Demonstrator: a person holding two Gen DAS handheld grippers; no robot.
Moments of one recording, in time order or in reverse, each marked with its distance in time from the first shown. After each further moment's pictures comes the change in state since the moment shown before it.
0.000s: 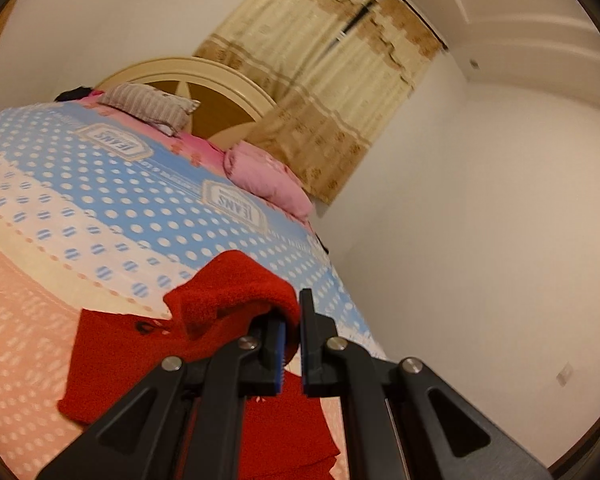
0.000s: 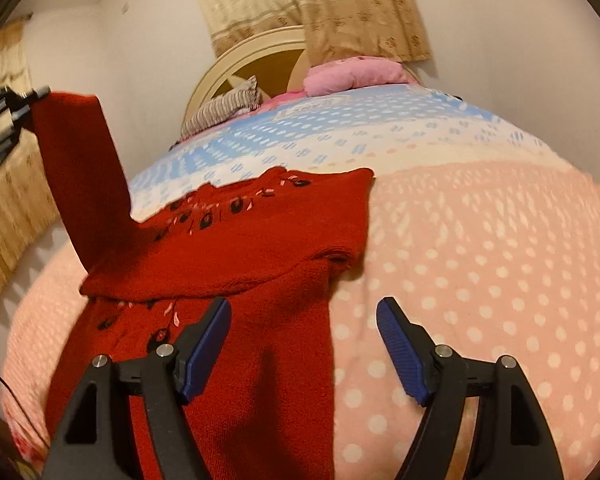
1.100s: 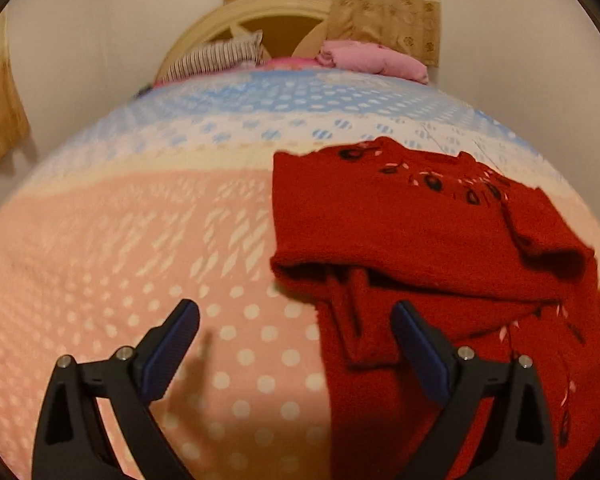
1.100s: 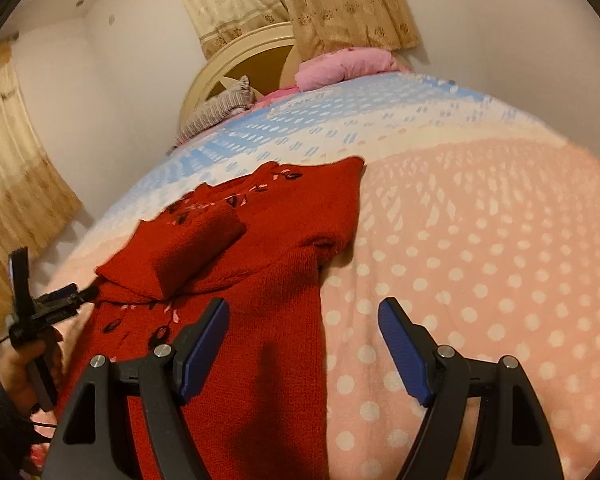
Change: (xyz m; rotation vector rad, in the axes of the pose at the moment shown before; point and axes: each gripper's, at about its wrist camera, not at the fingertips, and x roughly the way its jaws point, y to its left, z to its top) left arm -0.006 0.121 -0.123 0.332 0.319 0.555; right arm -0.004 -0.004 -0.003 0.023 0.029 -0.018
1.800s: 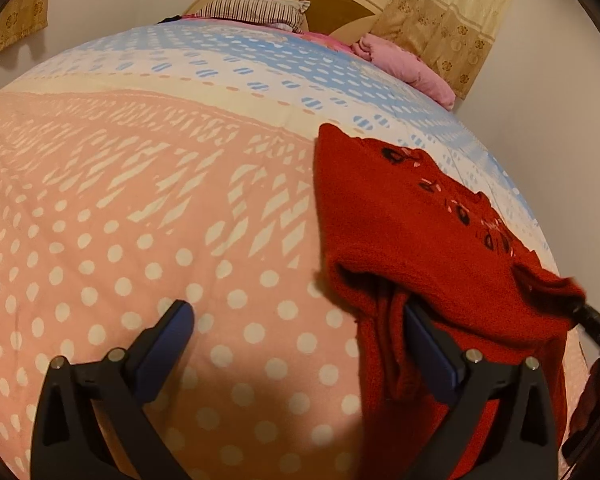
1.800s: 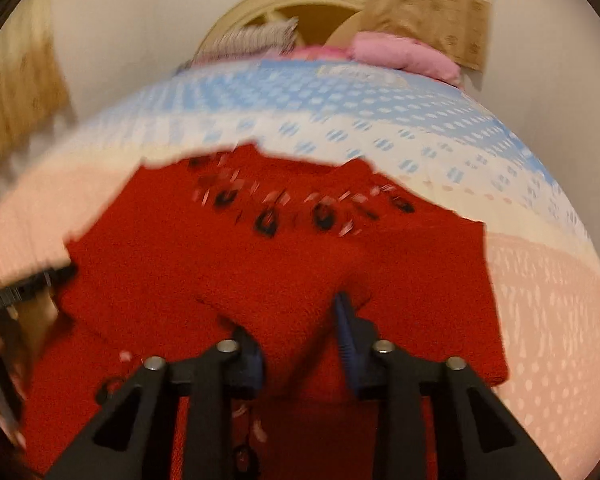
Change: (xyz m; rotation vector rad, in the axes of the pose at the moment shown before) left arm 0.036 0.044 -0.002 -0.279 0.092 -0.133; right arm 0.096 0.127 0.059 -0.275 0.146 -0.114
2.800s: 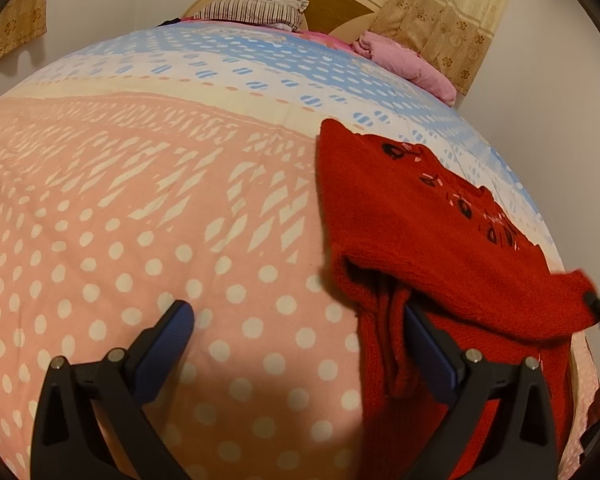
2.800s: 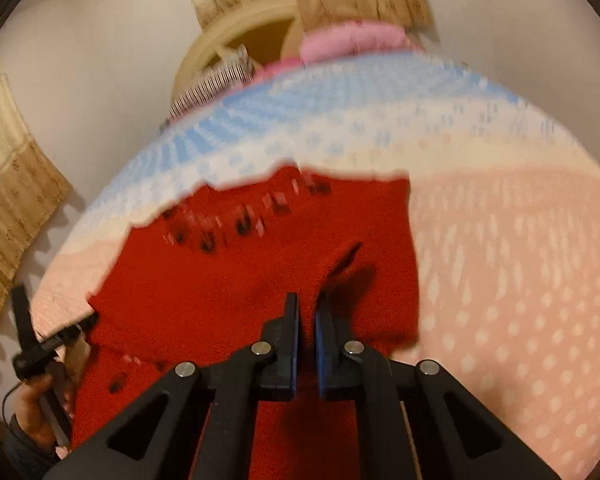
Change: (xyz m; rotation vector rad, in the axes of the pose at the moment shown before) left arm -0.001 -0.001 -0.002 0.018 0.001 0.016; right arm -0.036 -0.092 -0.023 0.266 -0.071 0.132
